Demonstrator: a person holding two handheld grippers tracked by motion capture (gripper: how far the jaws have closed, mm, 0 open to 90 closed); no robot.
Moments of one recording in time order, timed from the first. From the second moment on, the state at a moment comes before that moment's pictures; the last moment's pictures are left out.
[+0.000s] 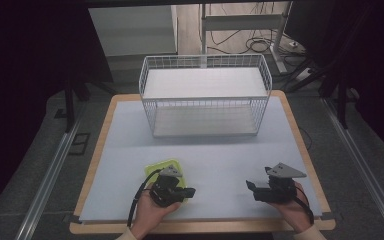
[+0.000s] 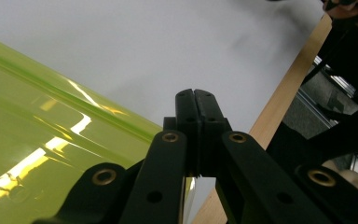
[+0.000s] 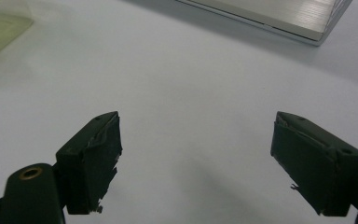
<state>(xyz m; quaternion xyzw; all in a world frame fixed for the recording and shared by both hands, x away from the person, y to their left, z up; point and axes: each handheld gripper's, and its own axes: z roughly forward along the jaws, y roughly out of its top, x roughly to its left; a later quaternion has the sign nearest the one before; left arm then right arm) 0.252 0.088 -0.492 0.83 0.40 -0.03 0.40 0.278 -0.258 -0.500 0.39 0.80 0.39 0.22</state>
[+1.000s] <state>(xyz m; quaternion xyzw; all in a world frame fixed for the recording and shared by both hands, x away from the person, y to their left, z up) 0.254 0.082 -0.490 0.84 0.39 -0.02 0.38 0.277 -0.258 -0.499 0.39 0.80 0.39 0.22</state>
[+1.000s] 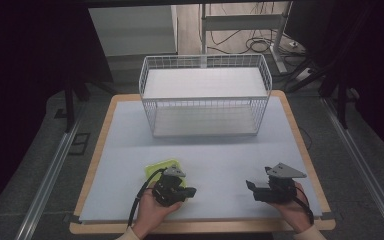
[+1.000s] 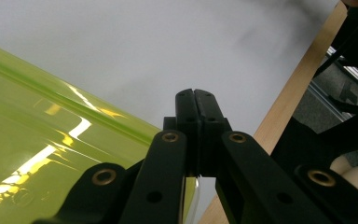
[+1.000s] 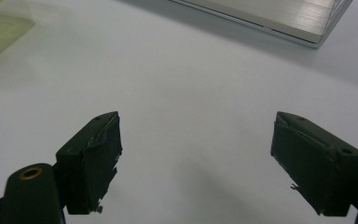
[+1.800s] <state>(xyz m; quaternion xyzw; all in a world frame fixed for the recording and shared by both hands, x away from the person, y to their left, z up) 0.237 0.108 -0.488 0.85 0.39 -0.02 0.35 0.277 -0.260 -0.498 0.39 0.80 0.40 0.22</state>
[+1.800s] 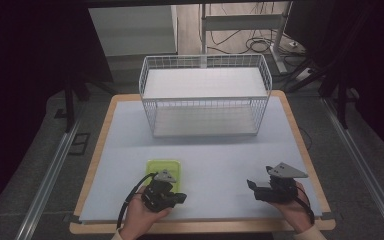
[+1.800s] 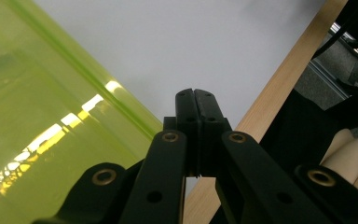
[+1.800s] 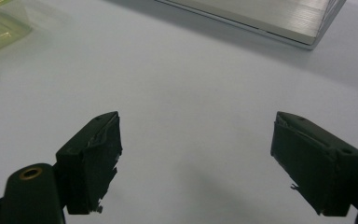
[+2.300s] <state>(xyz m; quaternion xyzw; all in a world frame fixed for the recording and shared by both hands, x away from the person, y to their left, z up) 0.227 0.141 -0.495 0.84 0.42 0.00 0.33 0.277 -0.259 -0.498 0.39 0.80 0.40 0.22</state>
